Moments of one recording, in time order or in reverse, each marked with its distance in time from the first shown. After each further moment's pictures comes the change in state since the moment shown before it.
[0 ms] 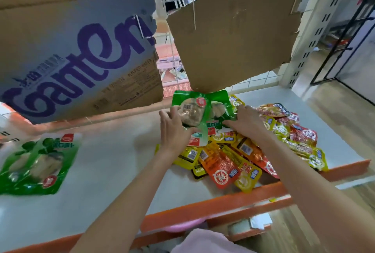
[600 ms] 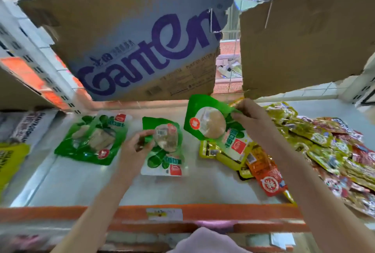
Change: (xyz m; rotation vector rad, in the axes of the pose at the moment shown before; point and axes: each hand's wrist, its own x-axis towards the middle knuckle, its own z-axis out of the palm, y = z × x) left_hand -0.077 -0.135 -0.146 -0.549 0.096 -0.242; right_hand -0.049 -0.112 0.010 0.758 -0.027 -0.379
